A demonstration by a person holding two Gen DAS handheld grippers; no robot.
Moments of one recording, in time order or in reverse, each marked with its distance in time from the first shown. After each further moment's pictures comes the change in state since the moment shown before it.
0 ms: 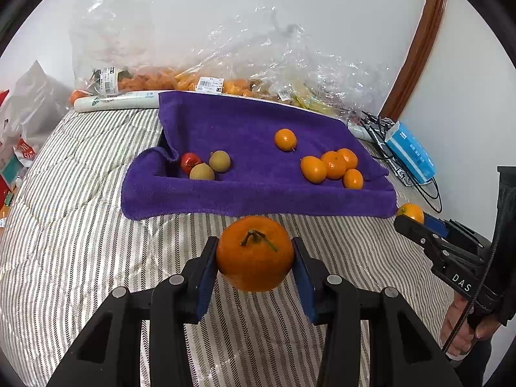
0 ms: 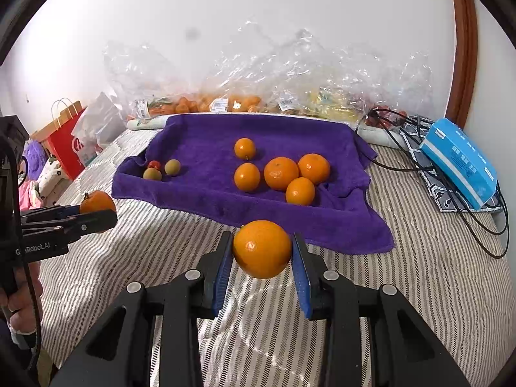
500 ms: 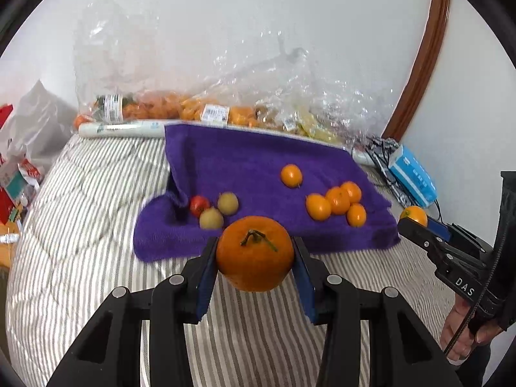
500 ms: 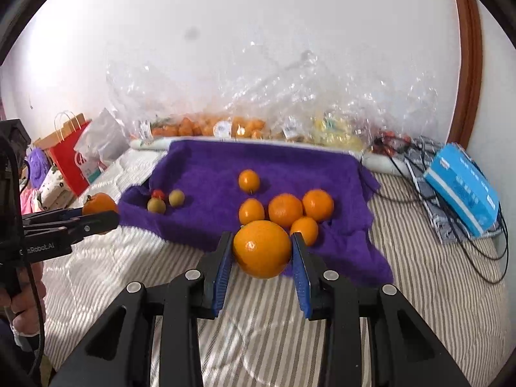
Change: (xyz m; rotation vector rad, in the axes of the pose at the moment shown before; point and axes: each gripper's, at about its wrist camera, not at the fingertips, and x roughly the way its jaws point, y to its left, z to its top) left arm -0.008 0.003 0.039 -0.005 -0.075 0.019; right arm -0.003 0.003 0.036 -0.011 -0.071 0.012
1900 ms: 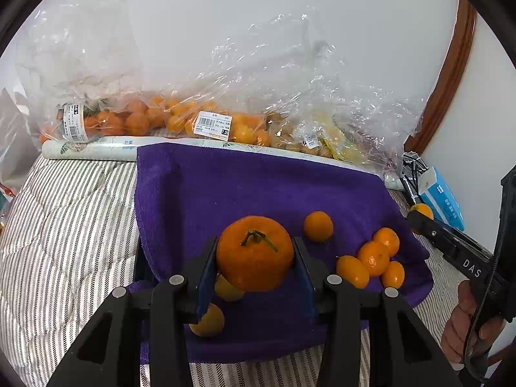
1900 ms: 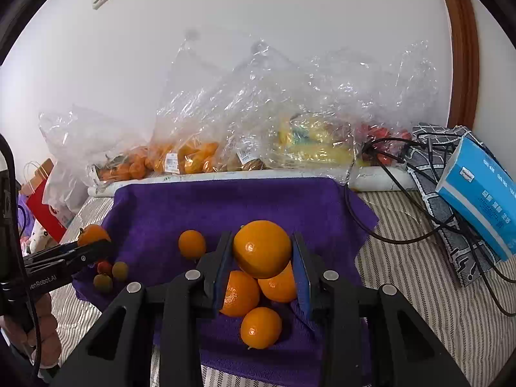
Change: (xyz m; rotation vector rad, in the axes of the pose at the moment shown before) left arm 0.096 0.013 0.058 -0.022 0.032 0.003; right arm 0.094 -0.065 0.051 0.172 0.014 -0.026
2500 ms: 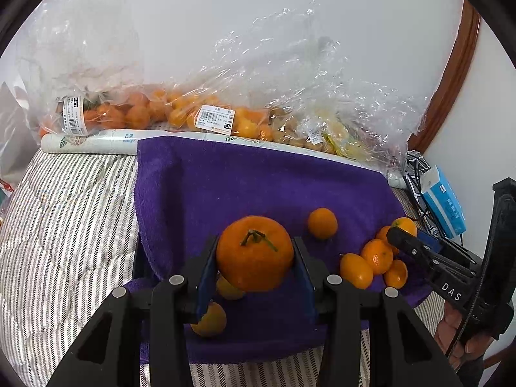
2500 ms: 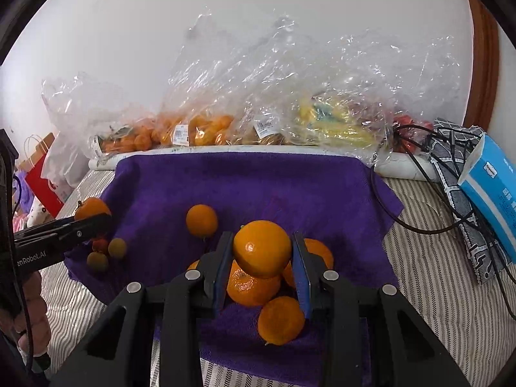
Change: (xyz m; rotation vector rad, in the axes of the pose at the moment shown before) left arm 0.005 0.004 -0.001 -0.010 0.018 -0.001; right arm 0.023 0.018 -0.011 -0.066 0.071 0.008
